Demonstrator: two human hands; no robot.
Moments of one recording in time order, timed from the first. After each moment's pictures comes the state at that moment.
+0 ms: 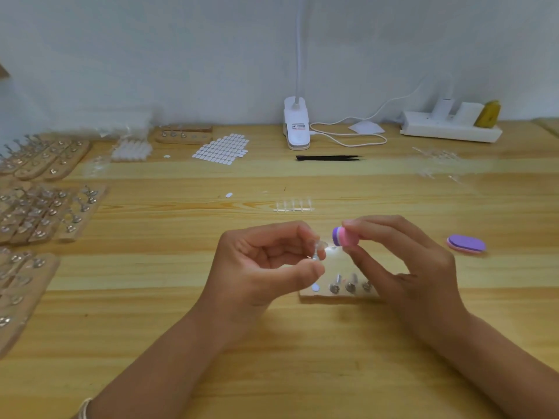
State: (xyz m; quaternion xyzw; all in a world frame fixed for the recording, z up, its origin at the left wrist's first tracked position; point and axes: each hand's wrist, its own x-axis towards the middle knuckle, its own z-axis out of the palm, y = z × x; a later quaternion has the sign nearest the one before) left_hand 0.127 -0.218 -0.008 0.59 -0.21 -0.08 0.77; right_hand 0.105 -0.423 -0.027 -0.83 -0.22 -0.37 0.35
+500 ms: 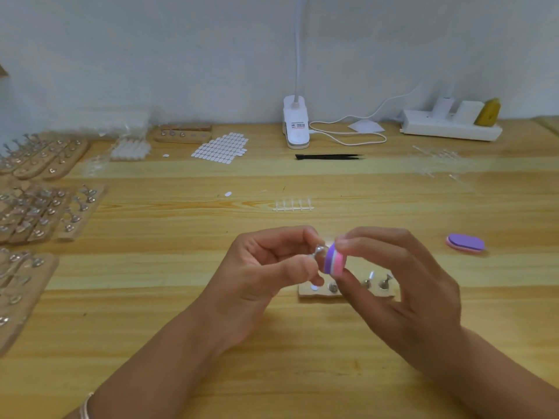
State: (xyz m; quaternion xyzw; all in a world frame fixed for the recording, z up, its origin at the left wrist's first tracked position) left_hand 0.132 -0.218 -0.007 0.53 -0.22 -0.20 0.80; right_hand 0.094 -0.407 -0.025 -0.78 -0.31 -0.40 0.37
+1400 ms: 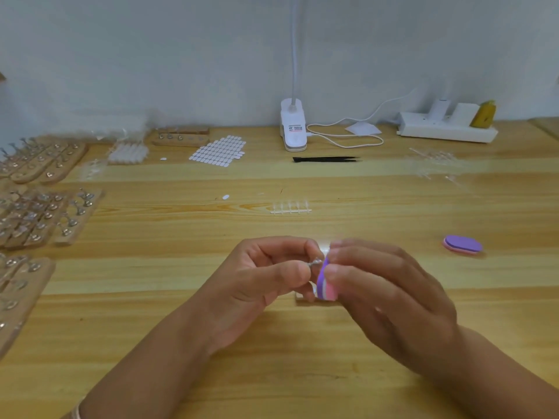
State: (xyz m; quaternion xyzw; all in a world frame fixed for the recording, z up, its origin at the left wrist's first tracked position) left_hand 0.137 -0.213 -0.011 0.51 -0.23 -0.28 0.78; right_hand 0.099 -0.416 -0.033 -0.77 -0.39 -0.43 0.29
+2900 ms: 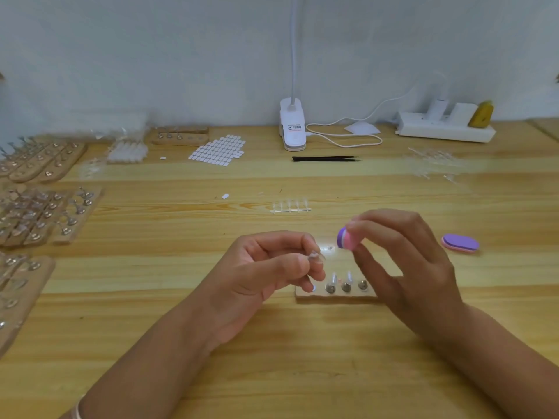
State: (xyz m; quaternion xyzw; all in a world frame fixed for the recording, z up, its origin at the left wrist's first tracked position) left_hand 0.138 -0.212 -0.011 0.53 -0.21 -0.26 0.78; right_hand 0.113 -0.433 -0.029 -0.82 -0.30 -0.43 0.24
